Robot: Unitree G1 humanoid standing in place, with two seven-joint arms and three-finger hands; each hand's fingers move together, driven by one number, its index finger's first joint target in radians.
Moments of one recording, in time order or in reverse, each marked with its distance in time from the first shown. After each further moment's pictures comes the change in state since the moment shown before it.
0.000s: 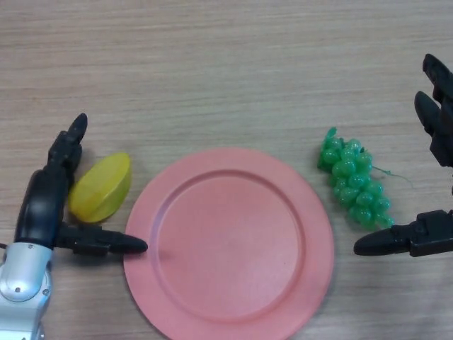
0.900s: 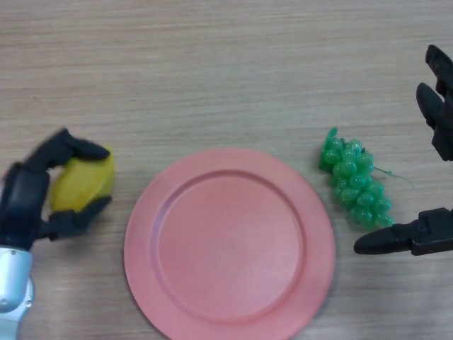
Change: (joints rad) left arm 0.078 0.043 0.055 -0.205 0.233 -0.115 0.138; right arm 0.000 0.002 0.000 -0.040 0.000 0.000 0.000
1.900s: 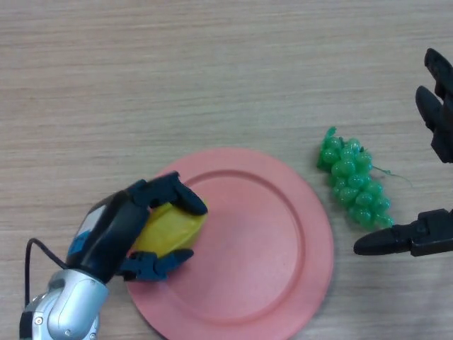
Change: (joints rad) left arm 0.141 -0.123 -0.203 -0.281 0.172 0.225 -0.226; right arm 0.004 0.001 0.001 -0.001 0.000 0.000 0.000
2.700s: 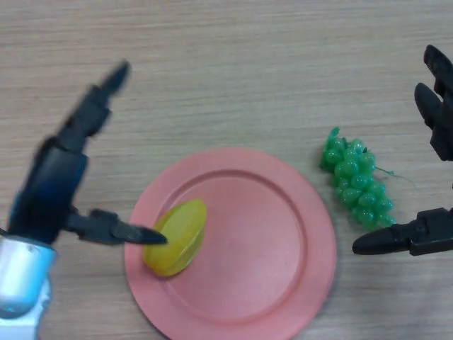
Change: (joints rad) left arm -0.068 0.045 0.192 -0.205 -0.258 0.036 -0.012; right arm -0.012 0.001 0.003 -0.001 -0.001 0.000 0.000
